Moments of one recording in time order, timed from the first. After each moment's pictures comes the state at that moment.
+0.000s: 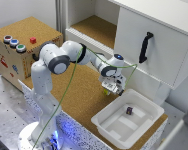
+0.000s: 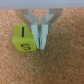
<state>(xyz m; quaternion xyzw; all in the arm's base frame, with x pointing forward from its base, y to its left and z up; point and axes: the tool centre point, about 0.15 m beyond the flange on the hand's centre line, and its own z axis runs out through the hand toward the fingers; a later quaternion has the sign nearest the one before) 0.456 -0.155 0.205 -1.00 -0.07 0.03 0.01</state>
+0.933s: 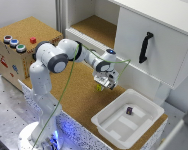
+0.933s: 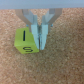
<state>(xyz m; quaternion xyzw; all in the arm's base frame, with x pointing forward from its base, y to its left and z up) 0.443 -0.084 0.219 -1.00 -0.06 0.04 0.01</state>
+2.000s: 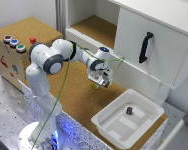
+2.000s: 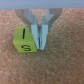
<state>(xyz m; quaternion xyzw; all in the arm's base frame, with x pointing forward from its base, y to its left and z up) 0.449 -0.043 0.211 -1.00 -0.04 0.02 0.00</state>
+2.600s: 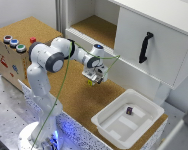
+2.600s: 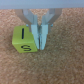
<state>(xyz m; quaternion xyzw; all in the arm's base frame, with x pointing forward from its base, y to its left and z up) 0.444 0.000 0.211 -1.00 -0.02 0.03 -0.01</state>
